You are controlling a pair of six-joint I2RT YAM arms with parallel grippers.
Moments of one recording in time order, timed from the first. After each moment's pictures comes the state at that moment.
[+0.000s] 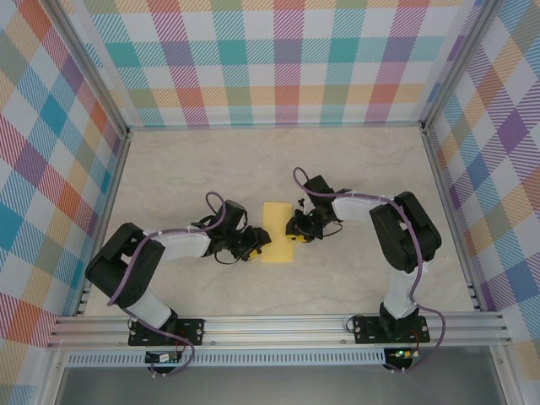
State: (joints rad) left arm -0.61 1.59 0.67 -0.01 0.46 -1.14; right arm 0.53 1.87 1.04 -0.43 -0.56 0.71
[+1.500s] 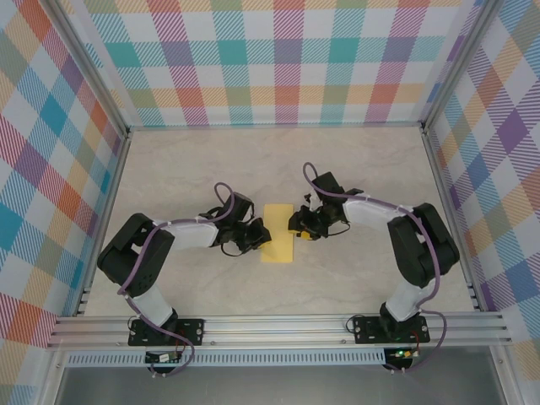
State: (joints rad) left arm -0.60 1.69 0.81 -0.09 0.45 -1.01; right arm 0.50 1.70 0.99 -0.45 -0.57 0.75
